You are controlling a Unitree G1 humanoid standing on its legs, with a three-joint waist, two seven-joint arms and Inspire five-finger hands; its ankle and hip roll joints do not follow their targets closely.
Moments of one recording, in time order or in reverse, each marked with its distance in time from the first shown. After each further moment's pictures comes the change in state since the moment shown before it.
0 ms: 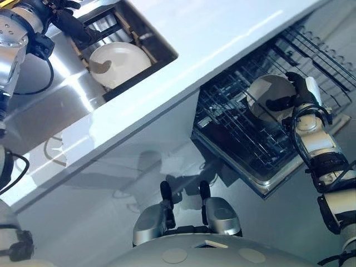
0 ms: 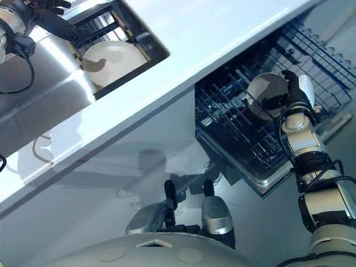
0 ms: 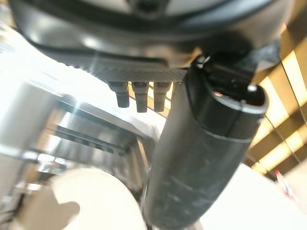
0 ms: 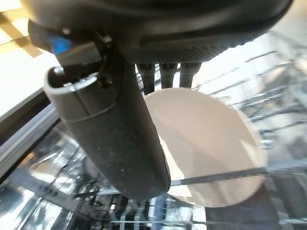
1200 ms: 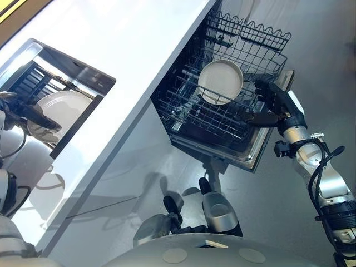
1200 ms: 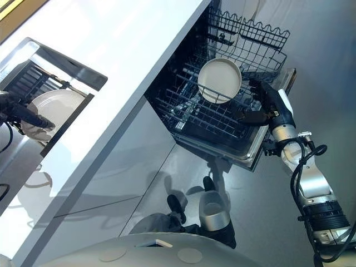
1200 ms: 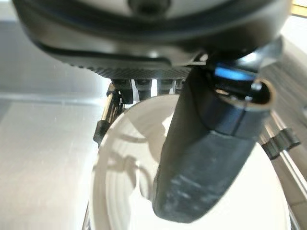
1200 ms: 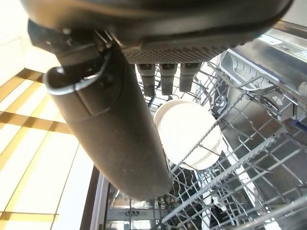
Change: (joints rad) left arm 0.373 -0.004 0.296 0.350 0.500 0.212 -0.413; right arm 0.498 0.000 -0.171 -0.632 0.345 -0.155 0.113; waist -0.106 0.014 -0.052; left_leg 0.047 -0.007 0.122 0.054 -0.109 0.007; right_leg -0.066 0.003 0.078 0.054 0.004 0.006
